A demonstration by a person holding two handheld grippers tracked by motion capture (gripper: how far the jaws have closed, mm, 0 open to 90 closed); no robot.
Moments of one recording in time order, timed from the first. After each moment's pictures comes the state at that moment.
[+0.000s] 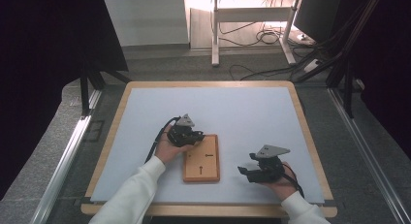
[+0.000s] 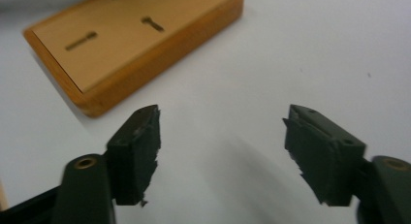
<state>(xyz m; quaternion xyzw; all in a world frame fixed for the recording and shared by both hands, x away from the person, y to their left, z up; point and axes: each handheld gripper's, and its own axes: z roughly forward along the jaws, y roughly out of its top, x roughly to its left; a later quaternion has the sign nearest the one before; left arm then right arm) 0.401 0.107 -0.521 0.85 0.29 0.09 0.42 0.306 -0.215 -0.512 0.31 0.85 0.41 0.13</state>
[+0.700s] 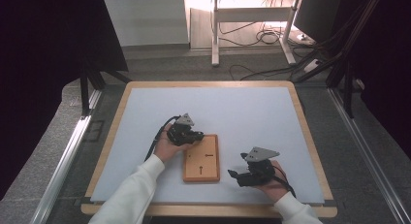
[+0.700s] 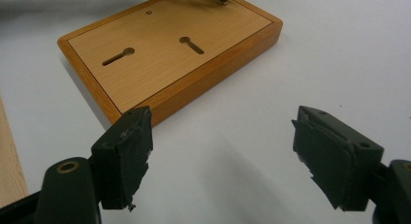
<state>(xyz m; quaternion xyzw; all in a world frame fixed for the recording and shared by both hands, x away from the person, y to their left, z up) 0.406 0.109 -0.520 0.86 0.29 0.07 0.42 0.296 -0.187 -0.507 0.27 0.86 0.41 0.15</state>
